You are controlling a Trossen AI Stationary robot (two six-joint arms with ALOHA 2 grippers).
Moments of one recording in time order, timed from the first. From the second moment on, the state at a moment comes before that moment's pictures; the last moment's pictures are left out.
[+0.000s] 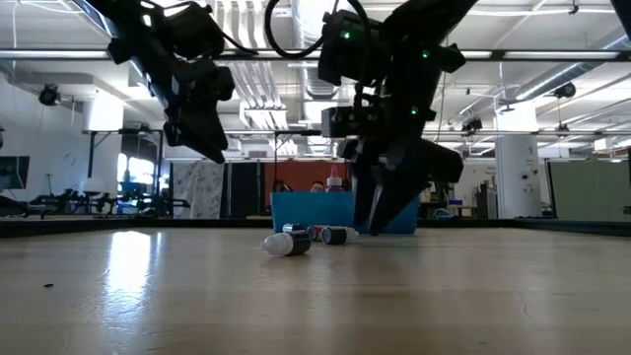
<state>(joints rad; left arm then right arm) 0.37 1.19 0.78 -0.45 0.16 -0.22 0.05 1.93 1.24 -0.54 0.13 -0.23</state>
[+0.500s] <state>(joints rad) 0.36 1.18 0.78 -0.45 0.16 -0.27 0.01 1.95 1.26 -0.49 0.05 -0.32</state>
